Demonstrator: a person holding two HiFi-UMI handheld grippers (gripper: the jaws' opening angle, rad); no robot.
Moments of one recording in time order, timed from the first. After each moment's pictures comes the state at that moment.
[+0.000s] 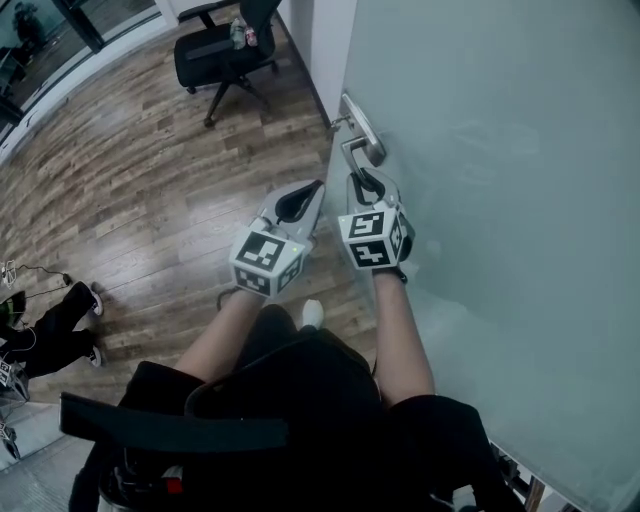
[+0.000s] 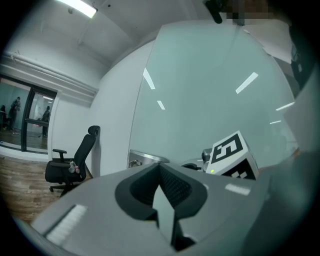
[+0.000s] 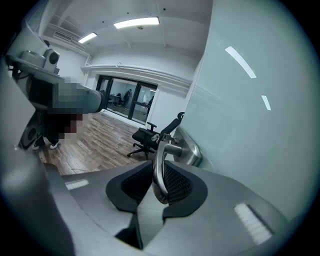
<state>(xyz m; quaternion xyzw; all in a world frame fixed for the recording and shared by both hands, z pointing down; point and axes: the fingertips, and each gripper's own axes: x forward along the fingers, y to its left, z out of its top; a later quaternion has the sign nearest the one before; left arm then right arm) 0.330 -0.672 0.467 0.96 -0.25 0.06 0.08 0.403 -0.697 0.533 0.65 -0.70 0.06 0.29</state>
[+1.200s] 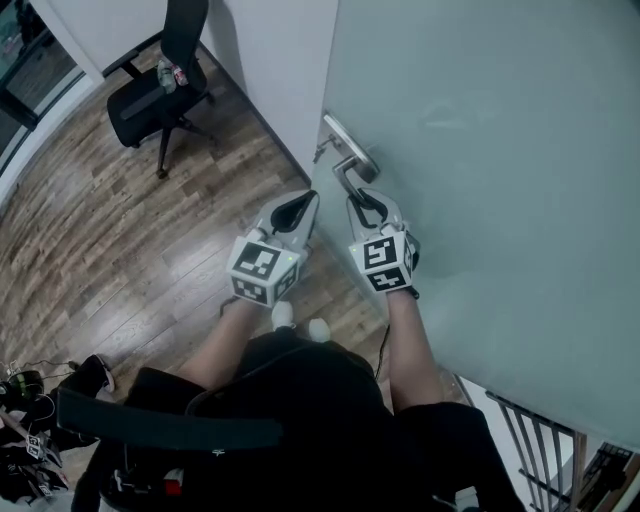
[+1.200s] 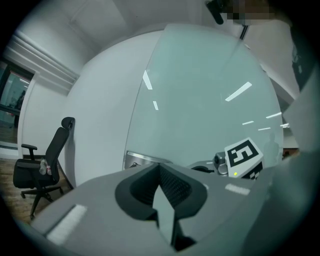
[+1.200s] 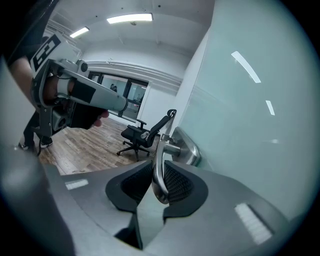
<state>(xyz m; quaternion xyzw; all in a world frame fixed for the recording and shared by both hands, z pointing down) 0.387 -0.719 0.476 0.99 -0.11 0.06 0.09 0.455 -0.693 0.538 0.69 -0.66 0.06 0.29</state>
